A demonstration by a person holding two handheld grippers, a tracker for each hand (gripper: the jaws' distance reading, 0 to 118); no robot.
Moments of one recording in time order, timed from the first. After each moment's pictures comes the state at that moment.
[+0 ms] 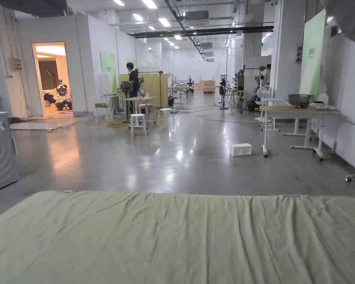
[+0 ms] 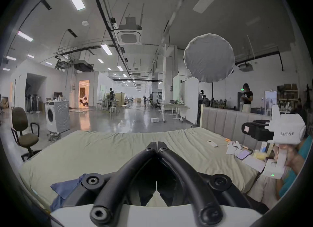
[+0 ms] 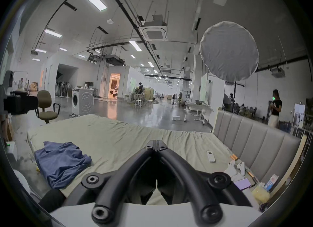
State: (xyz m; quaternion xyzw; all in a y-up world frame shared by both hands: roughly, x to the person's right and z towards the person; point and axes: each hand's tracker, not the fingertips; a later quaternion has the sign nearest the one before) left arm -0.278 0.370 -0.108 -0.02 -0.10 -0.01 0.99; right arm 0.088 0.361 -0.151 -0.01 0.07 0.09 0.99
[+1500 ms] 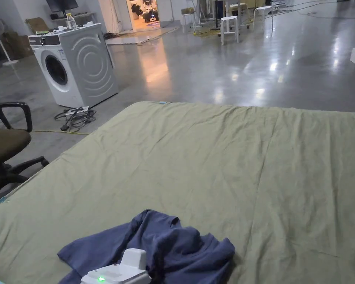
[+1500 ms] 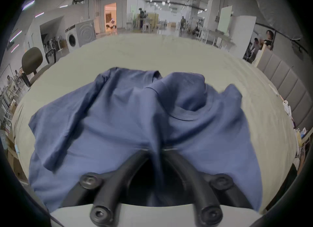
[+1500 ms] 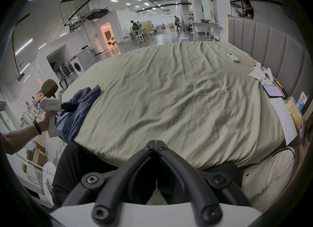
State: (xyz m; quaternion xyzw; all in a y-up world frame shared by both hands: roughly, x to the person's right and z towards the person) left arm -0.488 0.092 -0.314 -0.38 0.04 0.06 0.92; right arm 0.088 0.188 -0.152 -0.38 0.11 -0.05 0.92
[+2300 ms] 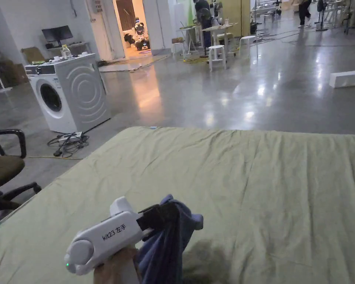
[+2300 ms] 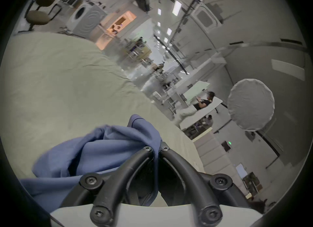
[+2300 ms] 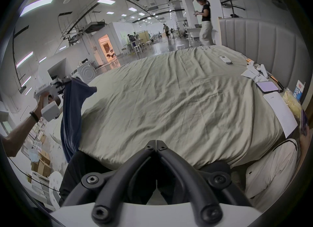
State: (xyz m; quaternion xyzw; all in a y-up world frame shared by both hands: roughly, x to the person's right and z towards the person) left arm -0.464 0.247 -0.359 -0.17 -0.10 0.39 0.90; right arm 0.123 0.203 -0.123 -0.34 0.10 -0.10 0.93
